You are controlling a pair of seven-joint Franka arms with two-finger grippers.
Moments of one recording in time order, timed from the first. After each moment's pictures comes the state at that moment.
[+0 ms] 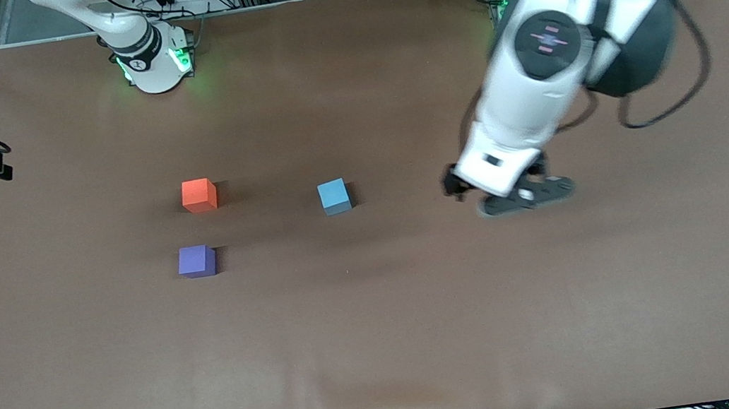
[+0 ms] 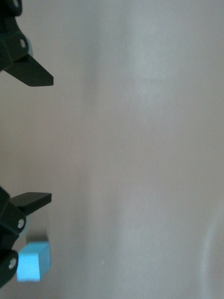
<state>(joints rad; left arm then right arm) -0.41 0.37 -0.04 -1.39 0.03 1.80 -0.52 -0.04 0.03 -0.02 -1.50 0.00 1.37 -0.01</state>
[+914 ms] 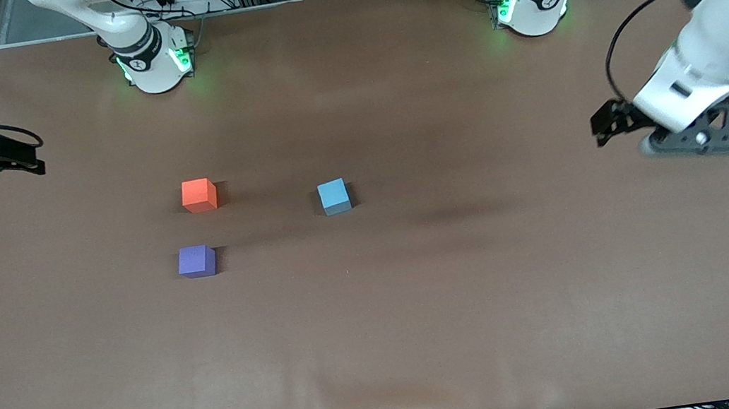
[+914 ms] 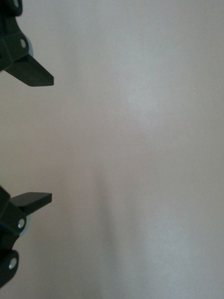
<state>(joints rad) -0.13 0.04 -0.05 -1.66 0.03 1.70 -0.01 0.03 0.04 -0.01 -1.50 0.05 1.37 -0.01</state>
